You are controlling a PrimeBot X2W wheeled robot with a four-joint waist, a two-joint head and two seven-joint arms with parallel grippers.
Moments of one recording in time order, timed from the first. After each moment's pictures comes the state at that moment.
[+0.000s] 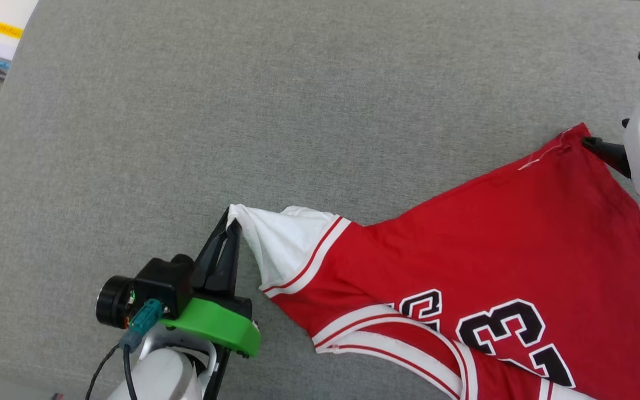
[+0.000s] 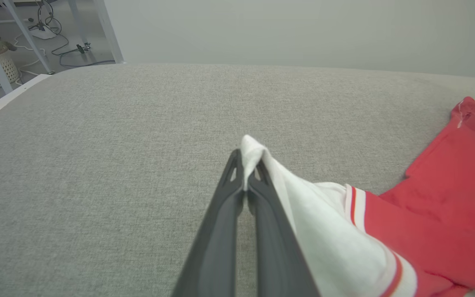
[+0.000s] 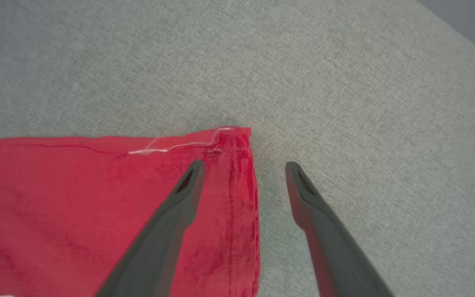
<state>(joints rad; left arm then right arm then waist) -0.20 0.39 -0.53 -0.04 -0.49 0.21 -0.24 -0.77 -0.70 0.46 0.19 0.74 0.13 0.89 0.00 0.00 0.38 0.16</state>
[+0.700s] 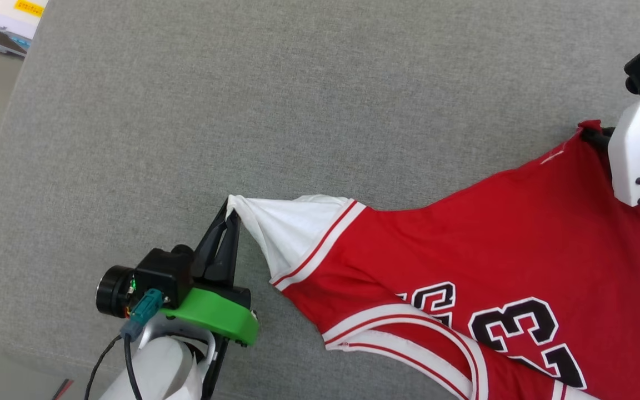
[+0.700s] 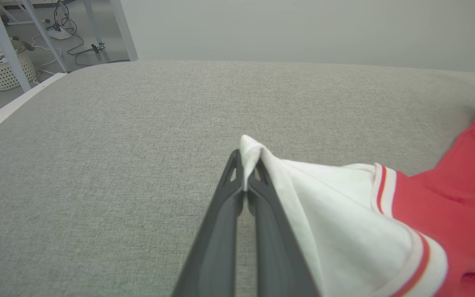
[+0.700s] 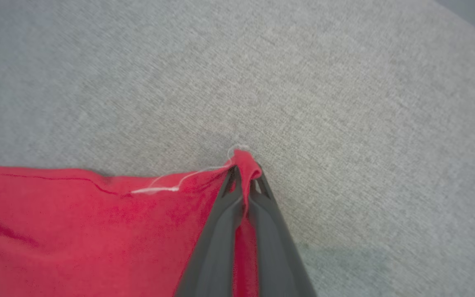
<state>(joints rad) -0.24 0.35 -0.50 0.02 -0.47 0.17 -0.26 -0.86 -0.73 0.73 0.38 0.86 0.13 0.58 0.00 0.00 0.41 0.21</state>
